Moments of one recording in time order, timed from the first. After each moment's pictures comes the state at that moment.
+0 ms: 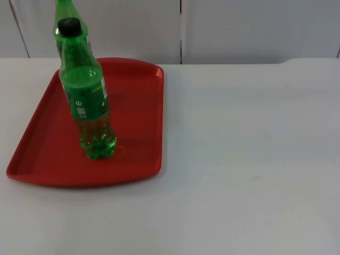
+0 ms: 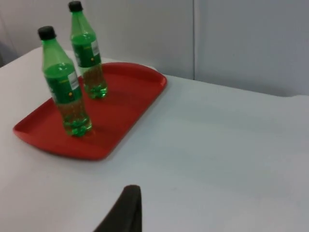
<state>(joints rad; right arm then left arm) 0.60 0.01 -0.51 -0.11 0.88 0.12 -0.33 0.00 -0.50 0.09 1.08 0.00</state>
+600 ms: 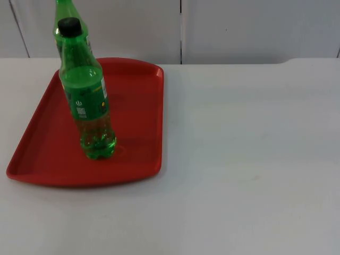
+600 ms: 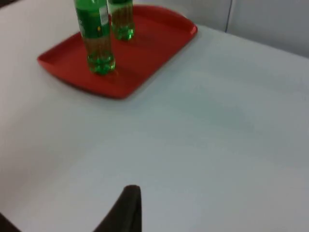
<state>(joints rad) 0.60 0.00 -0.55 -0.01 1.08 -0.04 -0.33 0.00 -0.50 0.09 1.08 0.00</state>
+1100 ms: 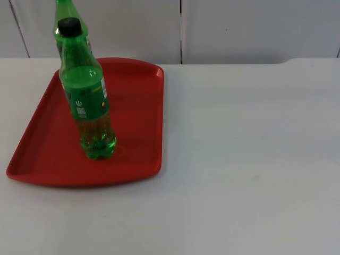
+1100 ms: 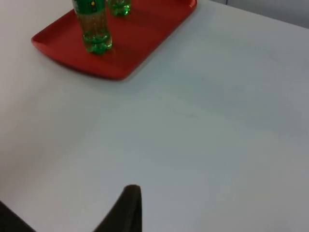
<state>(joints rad) 0.60 0.00 -0.52 -0.02 1.09 0.00 -0.33 0.00 -0.50 0.09 1.08 0.00</state>
